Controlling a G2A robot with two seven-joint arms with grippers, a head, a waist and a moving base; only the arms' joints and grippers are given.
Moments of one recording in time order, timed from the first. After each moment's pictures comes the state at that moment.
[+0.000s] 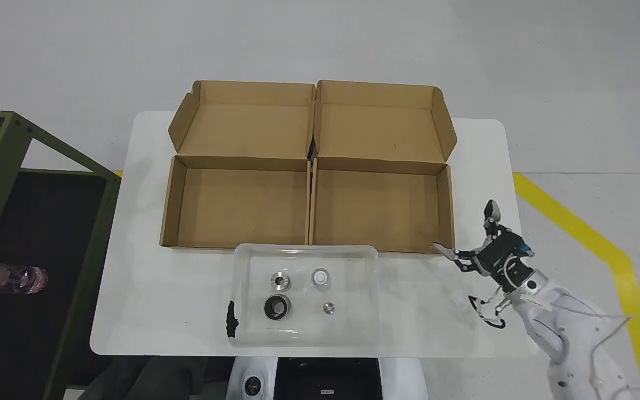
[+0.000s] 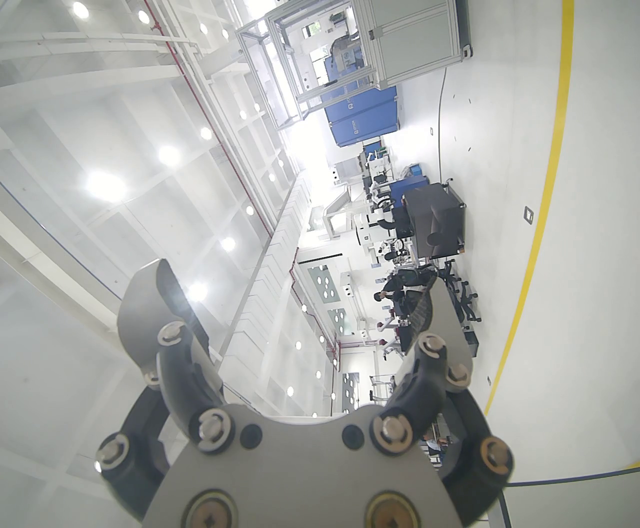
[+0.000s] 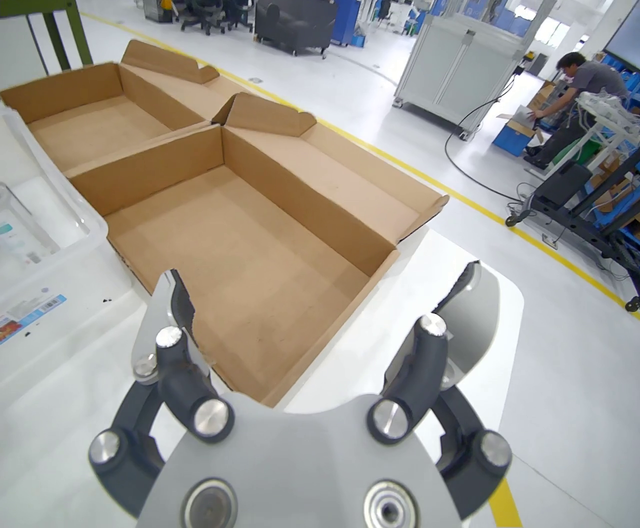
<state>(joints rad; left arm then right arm) -0.19 -0.18 -0.57 -1.44 2.04 -0.23 0.13 -1.68 -1.14 1.72 -1.87 -1.50 -0.68 -0.15</state>
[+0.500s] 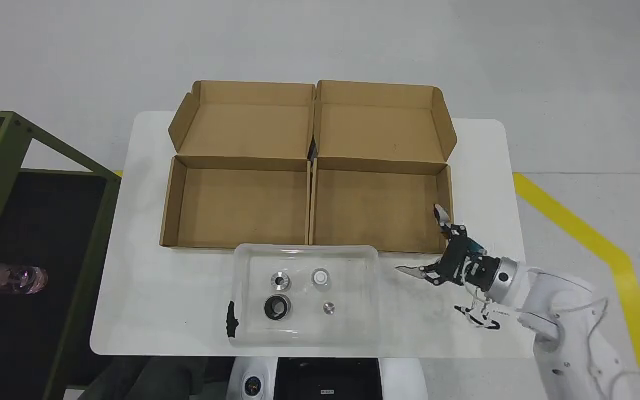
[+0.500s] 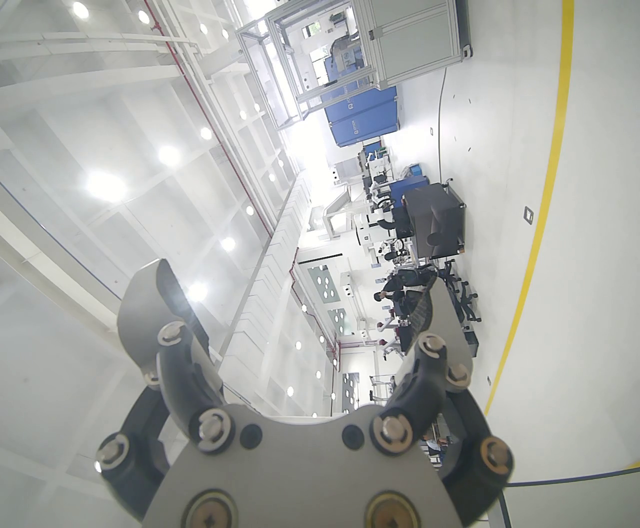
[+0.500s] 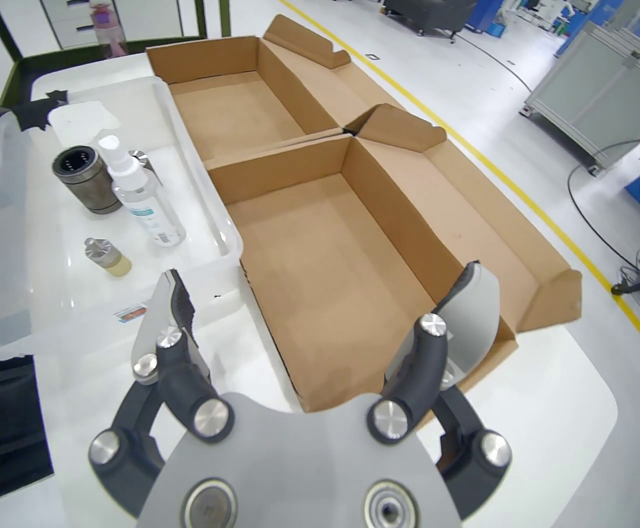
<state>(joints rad) -0.19 -0.18 -0.57 -1.44 2.04 -0.23 0.13 -1.57 -1.12 1.60 -2.00 -1.41 -0.95 0.10</state>
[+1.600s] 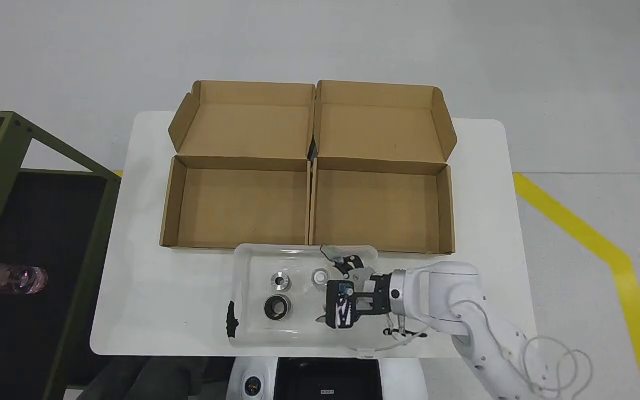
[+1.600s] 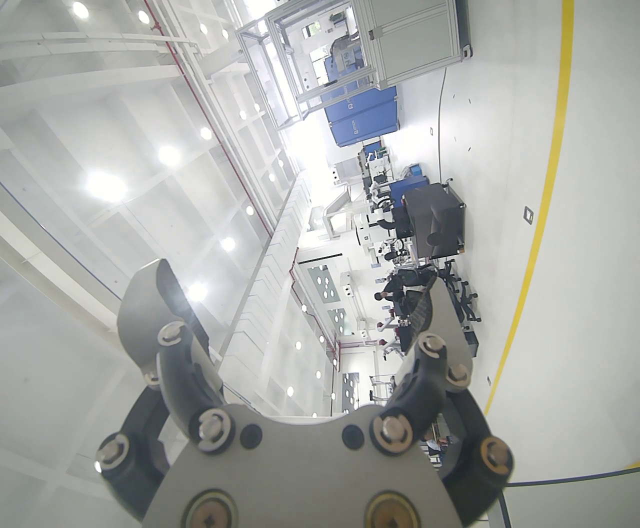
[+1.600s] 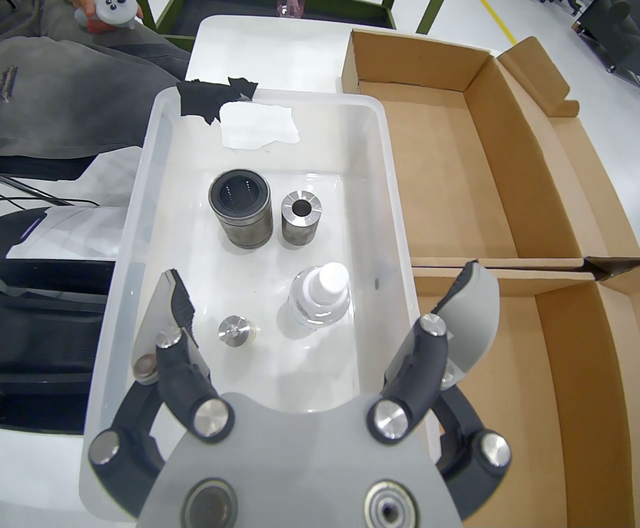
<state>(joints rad) -0.19 -0.18 -0.57 -1.44 2.04 -0.23 0.13 -1.32 -1.14 1.05 -1.98 -1.41 -0.93 0.41</state>
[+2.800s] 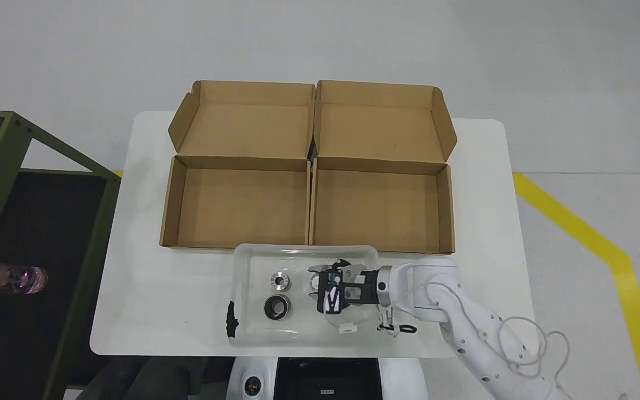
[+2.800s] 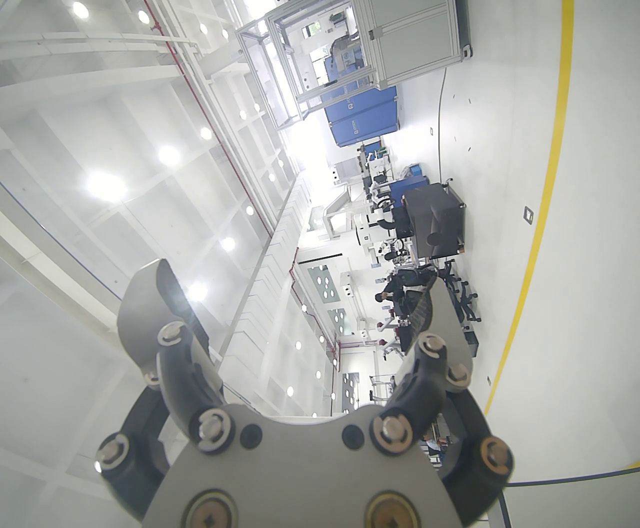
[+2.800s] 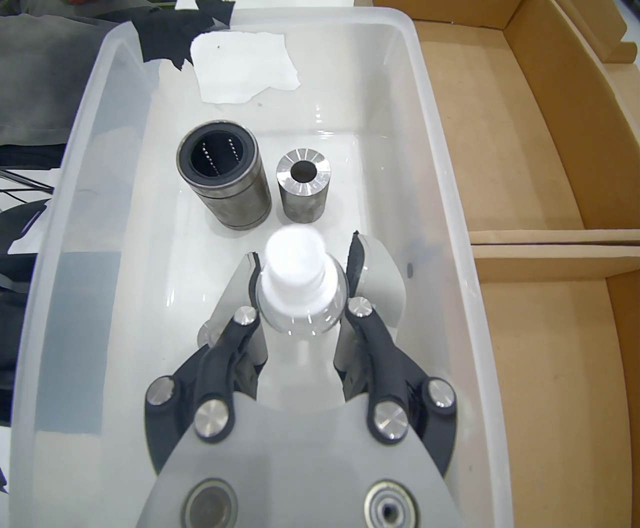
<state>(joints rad) -0.19 -0.18 -0.57 -1.44 2.04 -0.23 0.13 -1.23 -1.14 0.95 -1.81 -1.41 -0.87 0.38</state>
